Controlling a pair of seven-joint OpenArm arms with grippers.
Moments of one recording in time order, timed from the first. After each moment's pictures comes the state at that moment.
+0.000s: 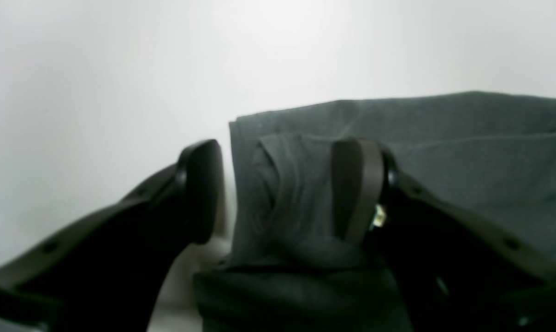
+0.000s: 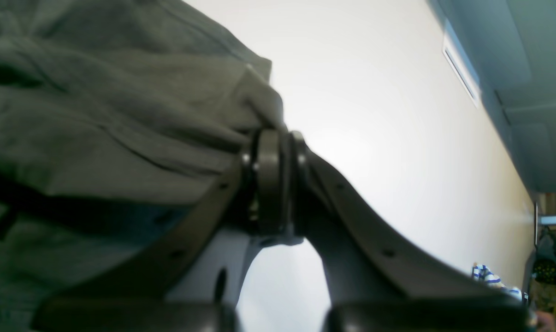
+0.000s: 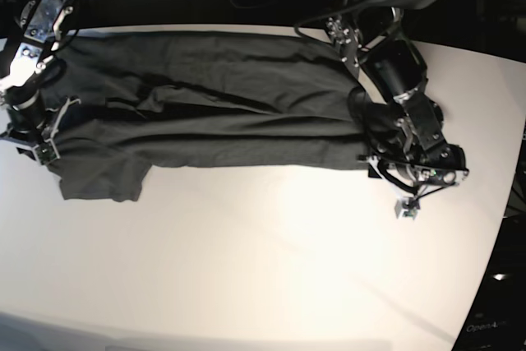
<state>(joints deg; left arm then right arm) -21.7 8.8 -38.2 74.1 21.8 -39.4 66.0 -10.1 9.7 35.4 100.3 -35.2 41.5 -12.6</state>
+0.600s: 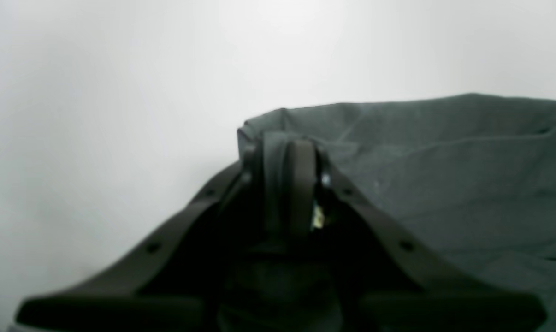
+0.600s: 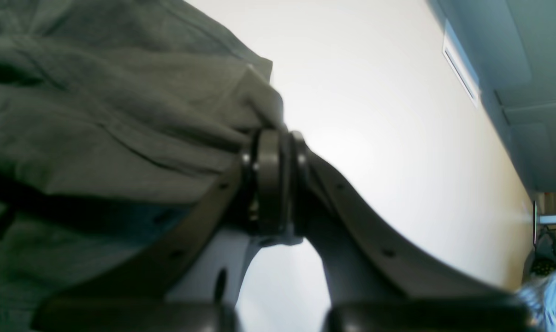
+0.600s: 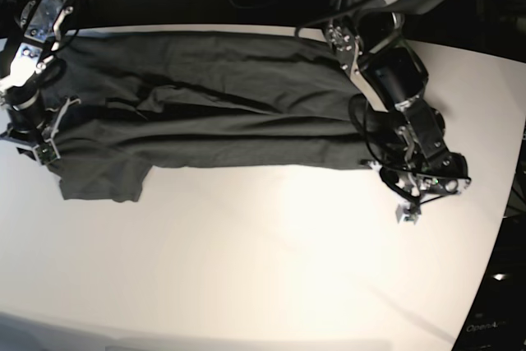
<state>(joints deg) -23.5 8.8 -38.2 74.3 21.9 -39.3 70.3 -10.1 9.7 35.2 100.3 -35.2 41.5 -12.6</state>
